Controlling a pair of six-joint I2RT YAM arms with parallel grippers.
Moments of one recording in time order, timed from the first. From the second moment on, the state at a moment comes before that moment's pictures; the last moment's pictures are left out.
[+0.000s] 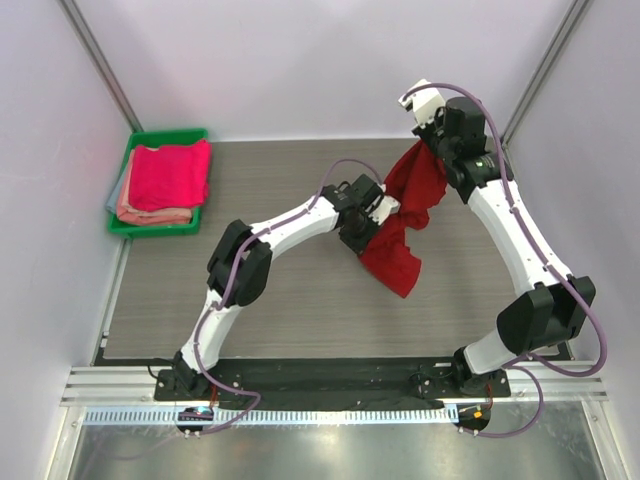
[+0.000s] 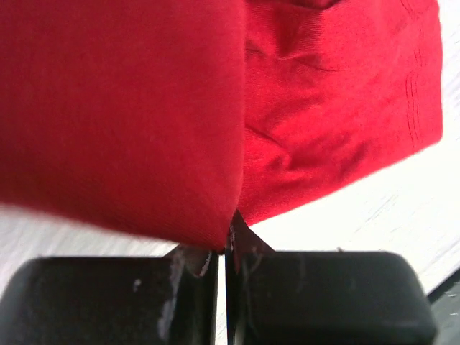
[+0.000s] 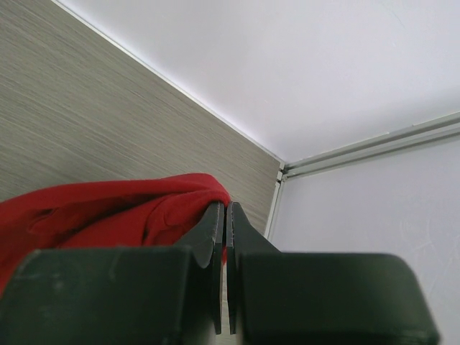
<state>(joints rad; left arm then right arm) -0.82 2.25 1.93 -0.78 0.21 0.00 0.24 1.52 1.57 -0.36 0.18 -0.64</state>
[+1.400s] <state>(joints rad) -0.45 2.08 1.88 -0.92 -0.03 0.44 0.20 1.32 1.11 -0.54 -0.05 -0.57</state>
